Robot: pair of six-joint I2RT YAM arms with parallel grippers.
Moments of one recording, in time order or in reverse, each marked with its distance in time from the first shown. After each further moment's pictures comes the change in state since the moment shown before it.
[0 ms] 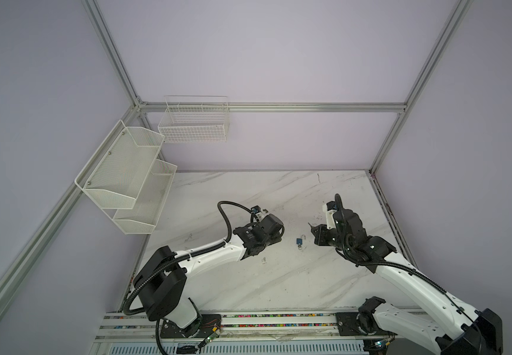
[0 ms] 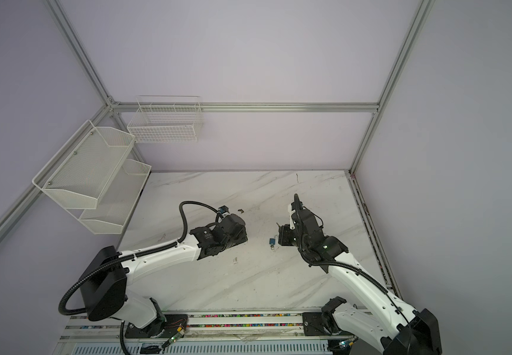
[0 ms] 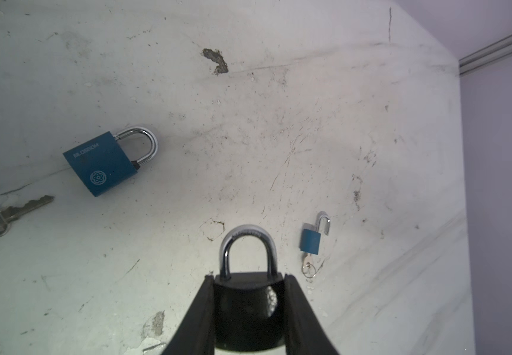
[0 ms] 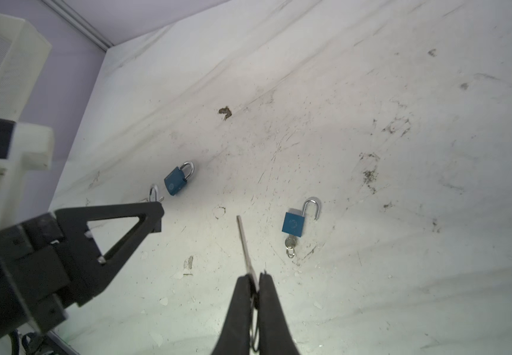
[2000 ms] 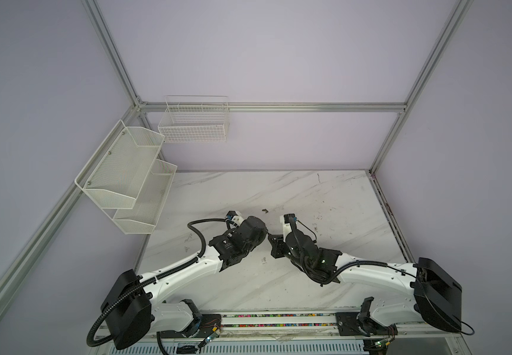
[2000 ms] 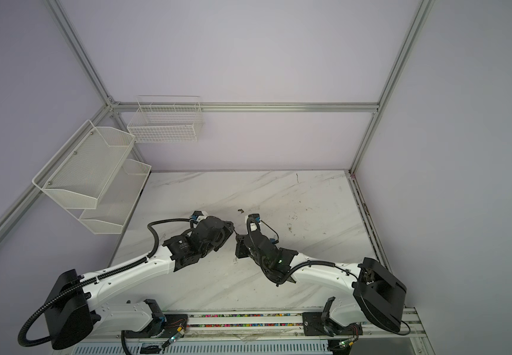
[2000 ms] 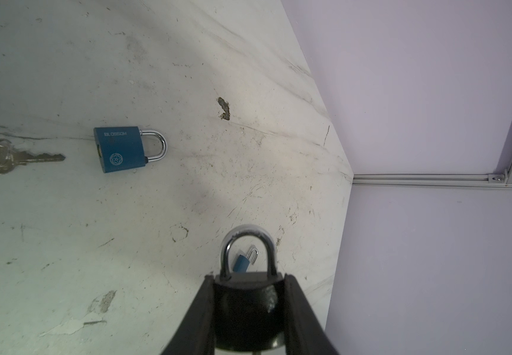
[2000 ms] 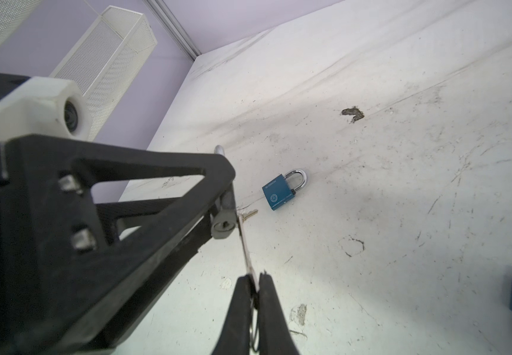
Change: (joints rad) left arm 0.039 -0.233 -0.151 0.104 -0.046 -0.361; right arm 0.437 0.337 -0.050 0.616 0.286 0.191
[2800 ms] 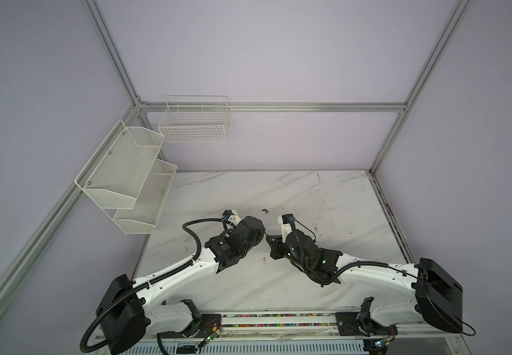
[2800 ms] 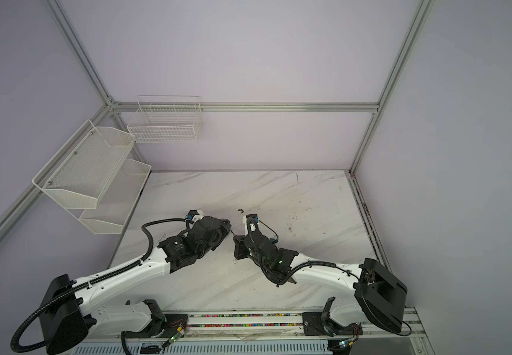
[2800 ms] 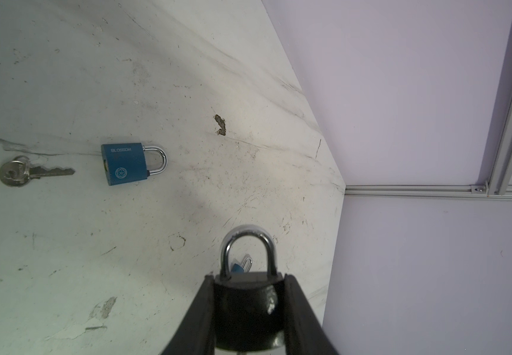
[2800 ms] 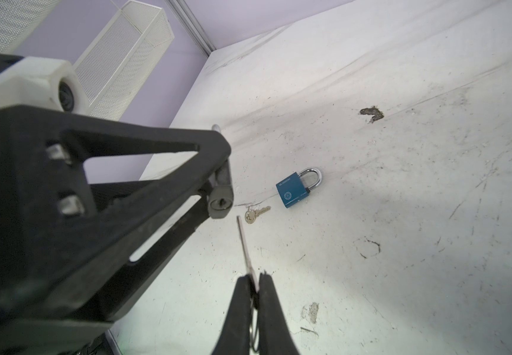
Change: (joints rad) left arm 0.000 -0.044 0.000 -0.025 -0.049 0.000; right arm 0.006 -0.008 0.000 0.015 -0.038 -0.029
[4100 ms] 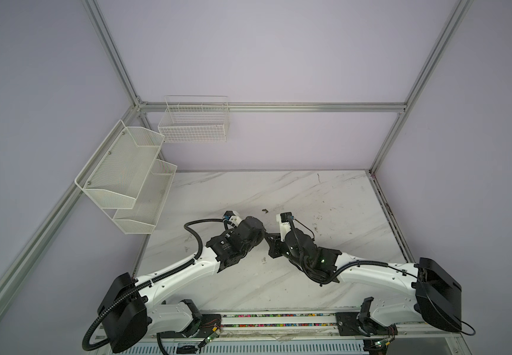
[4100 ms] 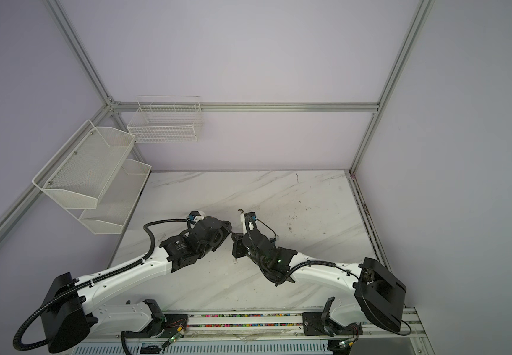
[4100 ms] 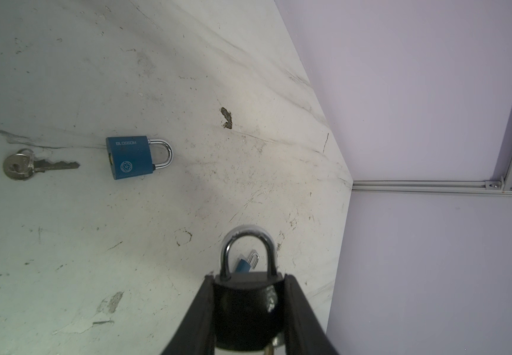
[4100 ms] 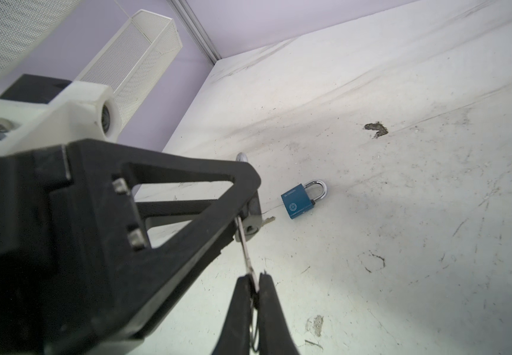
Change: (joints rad) left arm 0.004 0.014 0.000 -0.006 0.023 0.003; right arm 0.002 0.000 0.023 0.002 0.023 -0.023
